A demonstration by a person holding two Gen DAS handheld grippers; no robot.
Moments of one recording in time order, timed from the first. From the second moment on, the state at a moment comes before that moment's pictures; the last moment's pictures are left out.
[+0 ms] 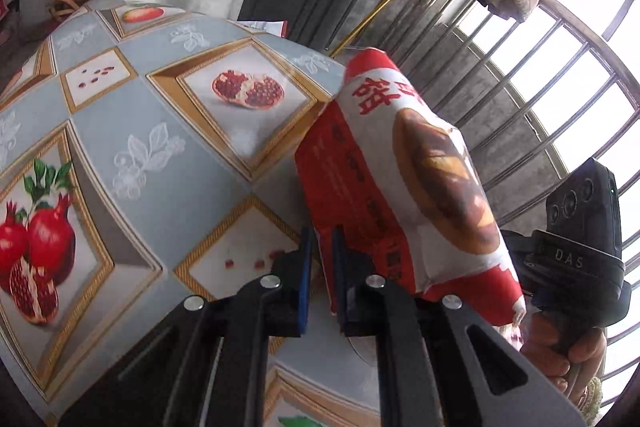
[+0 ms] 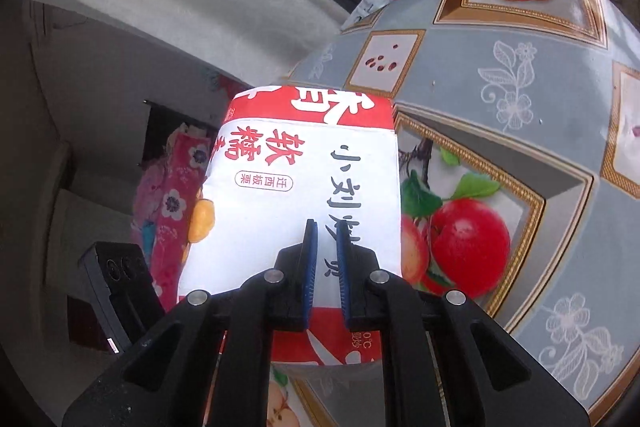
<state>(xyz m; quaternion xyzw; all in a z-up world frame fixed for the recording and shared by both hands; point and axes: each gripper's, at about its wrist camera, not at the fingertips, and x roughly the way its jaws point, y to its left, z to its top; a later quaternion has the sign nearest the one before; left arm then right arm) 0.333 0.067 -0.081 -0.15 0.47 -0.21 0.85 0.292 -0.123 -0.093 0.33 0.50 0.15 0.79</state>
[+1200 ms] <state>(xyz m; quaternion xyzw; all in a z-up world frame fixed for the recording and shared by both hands) 0.123 0.114 -0.052 -0.18 0.43 -0.22 0.86 0.088 -0.060 0.018 0.16 0.45 0.15 0.86</state>
